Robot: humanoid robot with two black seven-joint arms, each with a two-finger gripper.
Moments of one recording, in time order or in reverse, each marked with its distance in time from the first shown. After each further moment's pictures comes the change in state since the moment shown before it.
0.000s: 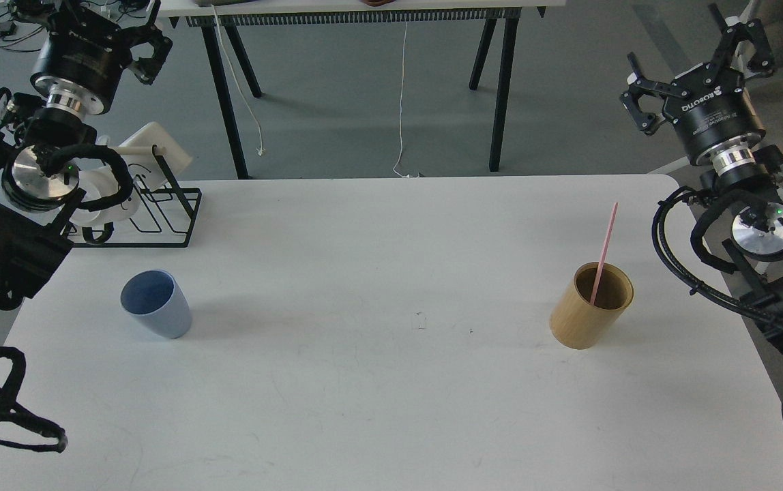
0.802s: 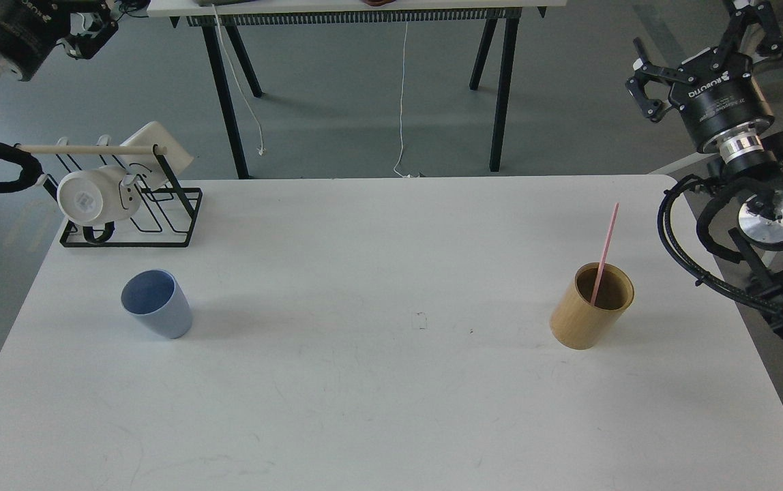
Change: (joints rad) left arm -0.036 0.359 0.116 -0.326 0.488 -0.001 0.005; right arm 0.015 -0.018 0.000 0.015 0.000 -0.011 -0.001
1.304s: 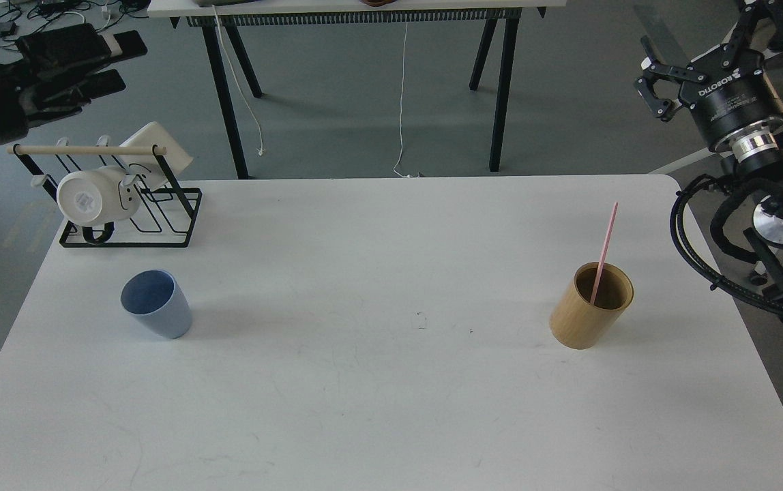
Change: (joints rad) left arm 0.126 0.387 0.071 -0.463 0.783 0.000 -0.006; right arm -0.014 -0.046 -0.018 0.039 -0.007 0.002 0.000
